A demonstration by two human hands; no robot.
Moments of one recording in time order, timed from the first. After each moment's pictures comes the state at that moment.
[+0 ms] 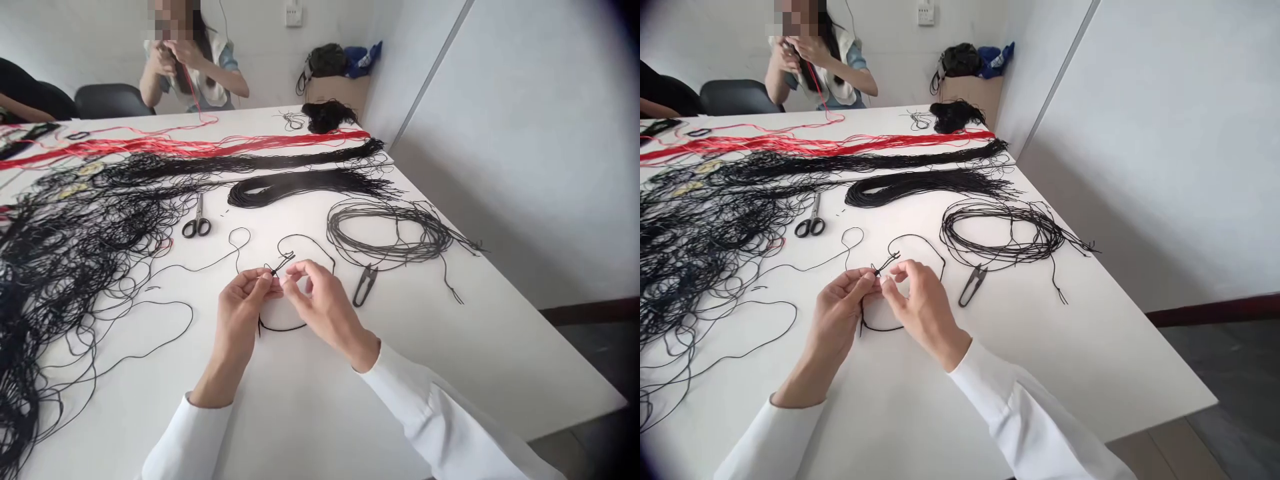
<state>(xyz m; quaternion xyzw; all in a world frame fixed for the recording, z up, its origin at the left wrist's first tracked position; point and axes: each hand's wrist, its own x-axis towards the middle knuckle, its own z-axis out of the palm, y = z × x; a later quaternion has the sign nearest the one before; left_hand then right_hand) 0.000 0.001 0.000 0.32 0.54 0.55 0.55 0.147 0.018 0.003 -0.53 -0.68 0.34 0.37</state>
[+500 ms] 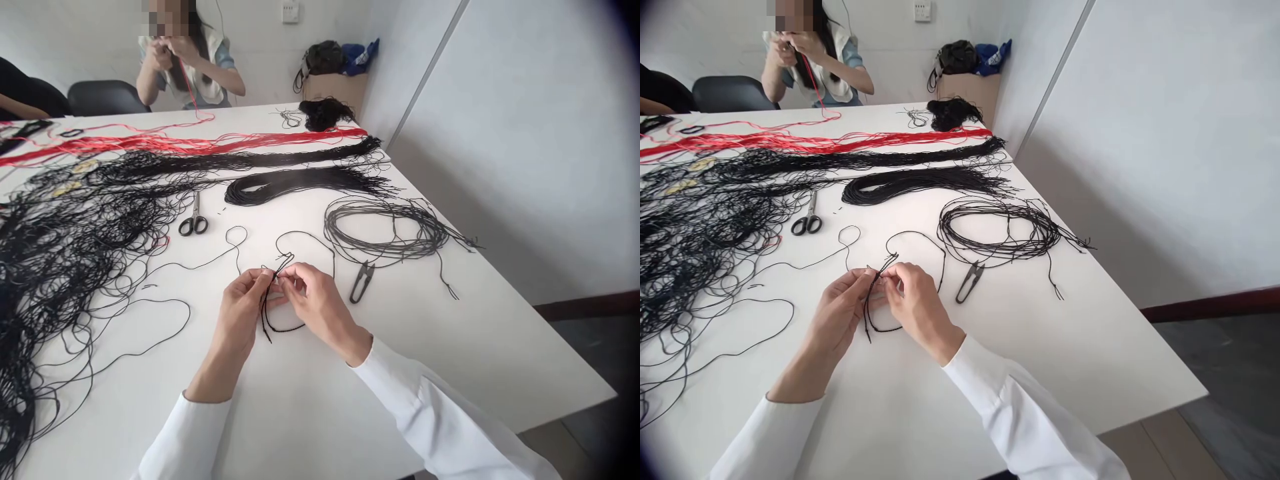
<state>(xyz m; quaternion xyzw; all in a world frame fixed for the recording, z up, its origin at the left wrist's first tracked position) 0.004 0.003 0.005 0.27 0.53 0.52 0.61 0.143 0.018 -0.003 -0.49 -0.69 0.37 0.38</state>
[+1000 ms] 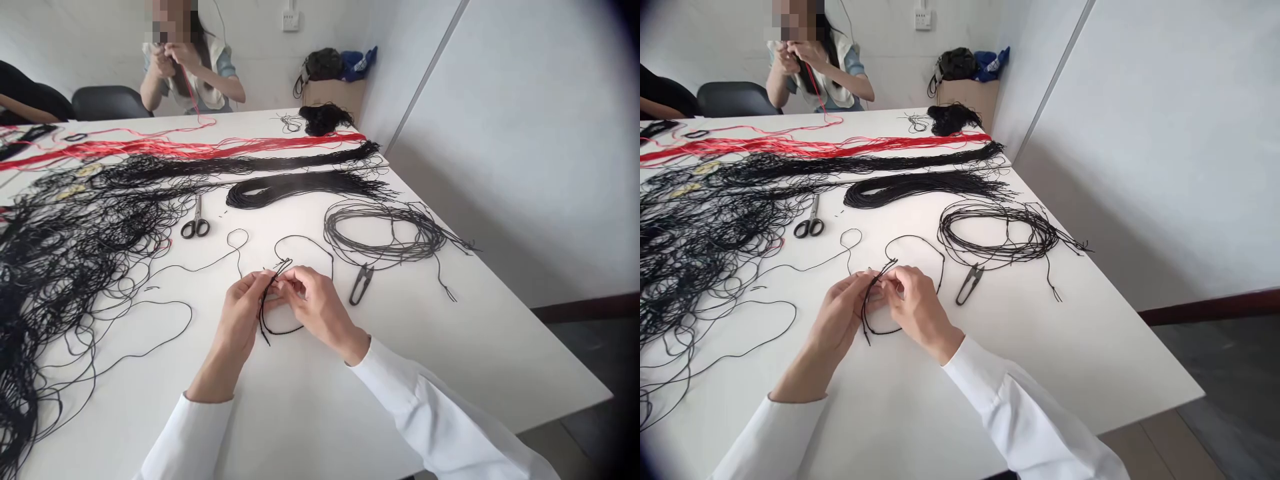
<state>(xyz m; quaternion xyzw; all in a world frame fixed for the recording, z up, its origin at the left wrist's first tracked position) 0.002 0.003 0.007 0.29 0.51 0.52 0.62 0.142 0.018 -0.003 -0.47 -0.69 0.39 0.39</state>
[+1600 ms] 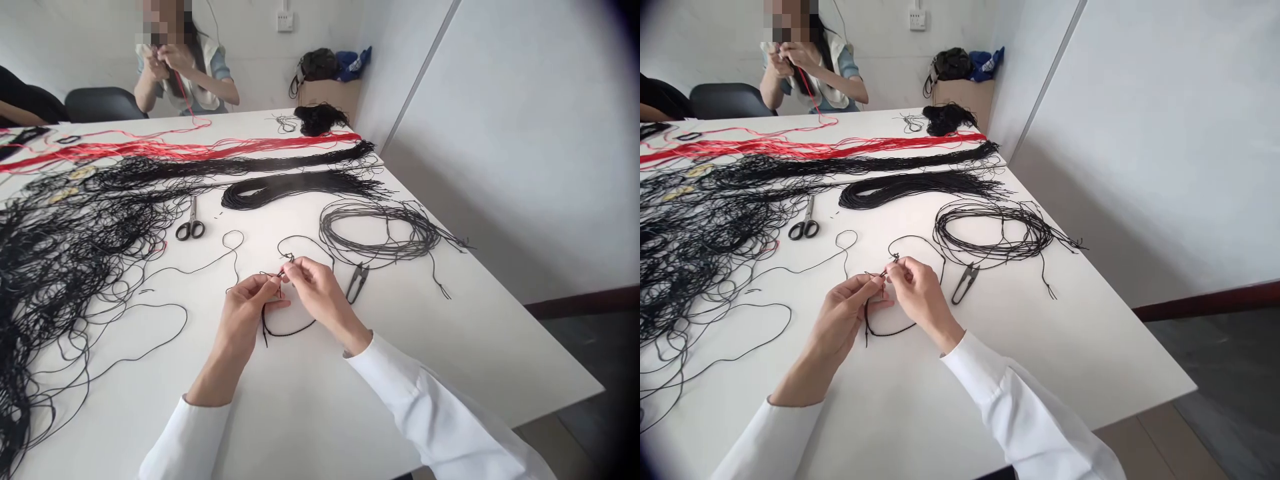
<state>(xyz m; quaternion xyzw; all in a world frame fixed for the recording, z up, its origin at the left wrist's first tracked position) 0.008 0.002 0.005 0.31 0.52 0.51 0.61 0.150 0.028 0.002 -0.50 -0.56 0.52 0.41</state>
